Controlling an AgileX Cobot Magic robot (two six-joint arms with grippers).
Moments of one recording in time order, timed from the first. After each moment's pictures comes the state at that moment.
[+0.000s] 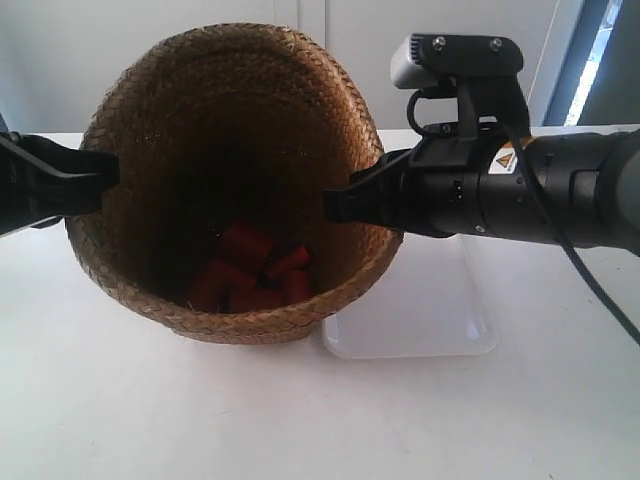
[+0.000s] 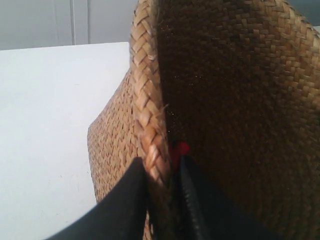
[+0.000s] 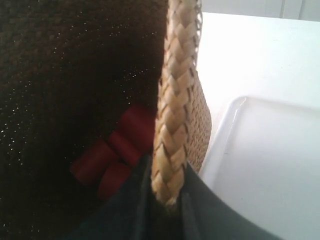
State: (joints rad) left arm -0.36 0.93 -0.66 -0.47 0.21 0.26; right arm 0.49 1.28 -0.81 0.38 0.12 -0.16
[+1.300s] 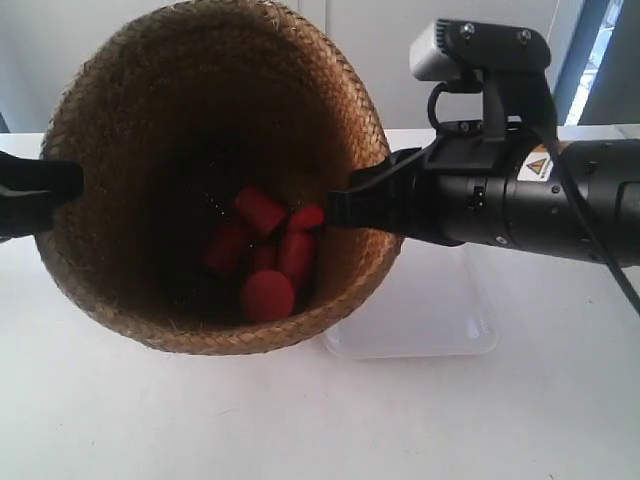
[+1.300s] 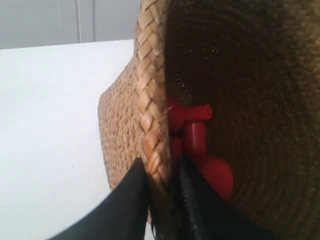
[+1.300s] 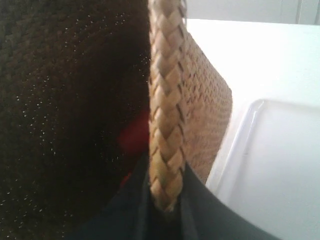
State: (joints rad) left arm -0.31 0.81 -0.63 -0.44 0.28 0.26; right arm 0.52 1.18 -0.78 0.42 0.12 -0.16
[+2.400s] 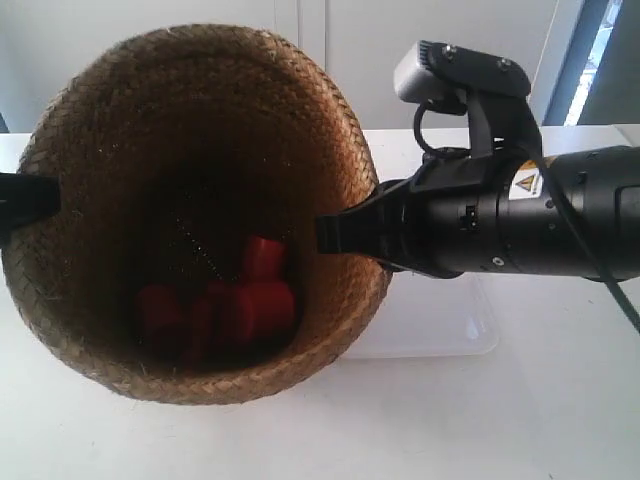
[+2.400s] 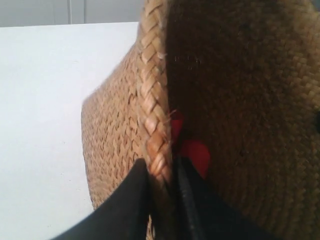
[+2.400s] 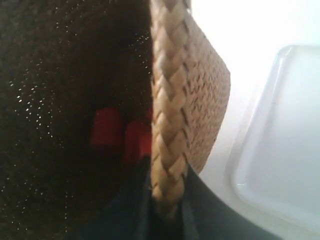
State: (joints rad) left arm -0.30 0.73 -0.66 -0.40 0.45 0.17; right arm 0.55 1.18 -0.80 0.42 0.29 -0.06
